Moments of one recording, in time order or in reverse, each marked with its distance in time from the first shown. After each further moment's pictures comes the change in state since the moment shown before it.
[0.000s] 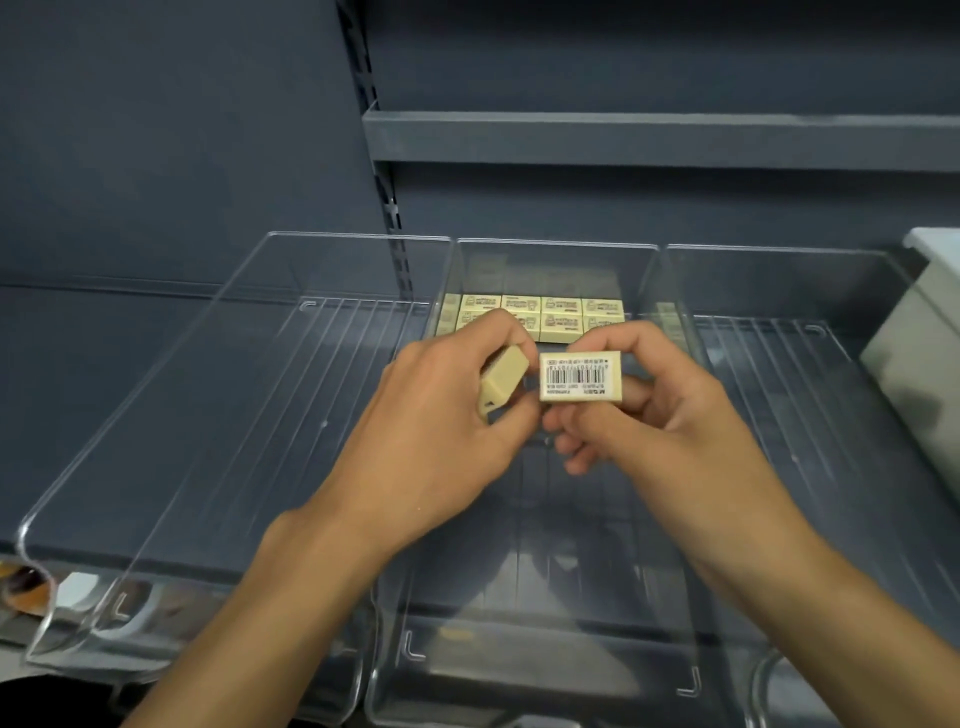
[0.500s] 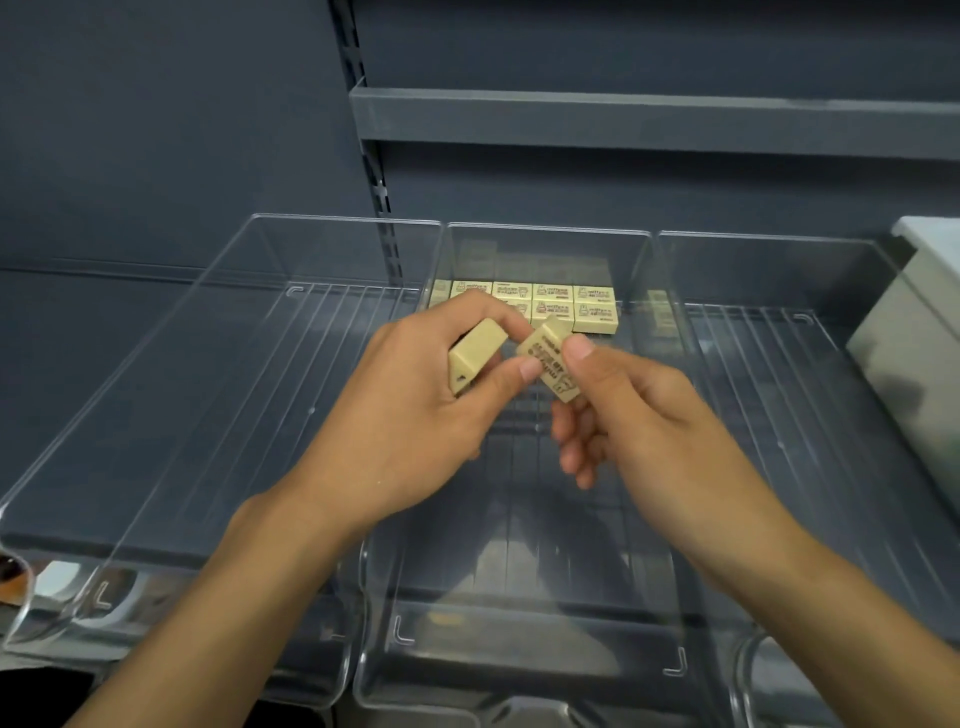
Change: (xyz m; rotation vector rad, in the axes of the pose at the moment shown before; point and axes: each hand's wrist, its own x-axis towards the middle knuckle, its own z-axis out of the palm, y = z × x) left_hand -0.001 0.000 -0.006 -0.244 -0.060 -0.072; right_hand -0.003 -0.003 0.006 -0.170 0.002 0.107
